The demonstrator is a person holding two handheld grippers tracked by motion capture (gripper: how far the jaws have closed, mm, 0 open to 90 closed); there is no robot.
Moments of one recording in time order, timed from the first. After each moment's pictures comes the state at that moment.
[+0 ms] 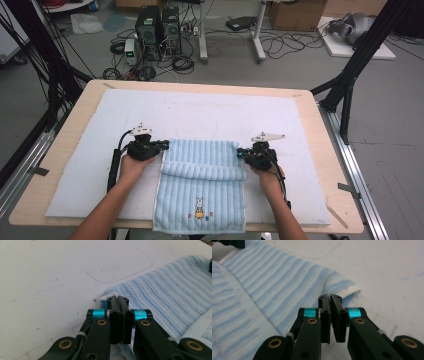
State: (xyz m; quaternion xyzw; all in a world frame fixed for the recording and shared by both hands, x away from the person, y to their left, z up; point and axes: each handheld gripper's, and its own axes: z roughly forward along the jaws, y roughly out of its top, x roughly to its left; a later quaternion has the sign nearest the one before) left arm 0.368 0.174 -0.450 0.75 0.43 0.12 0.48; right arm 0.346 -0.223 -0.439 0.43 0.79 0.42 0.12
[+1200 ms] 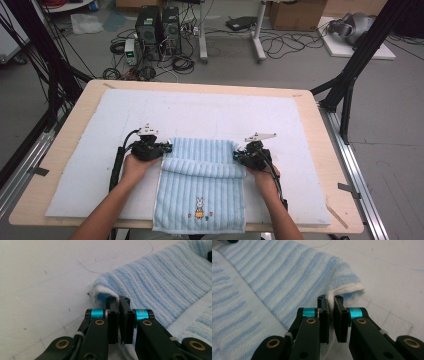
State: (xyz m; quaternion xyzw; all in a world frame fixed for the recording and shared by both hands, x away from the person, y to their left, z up) left arm 0.372 0.163 -0.452 0.78 0.42 0.11 0.44; right arm 0.351 -0.209 -0.445 0.43 0.81 0.38 0.11
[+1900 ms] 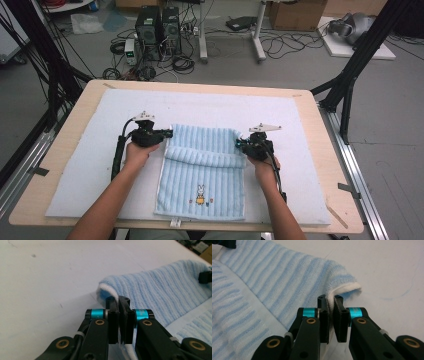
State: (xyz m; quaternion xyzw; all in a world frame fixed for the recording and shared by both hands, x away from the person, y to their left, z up) left arm 0.408 0.168 -0.437 0.75 0.45 0.10 0.49; right arm 0.372 -0.215 -0.434 0.45 0.78 0.42 0.15
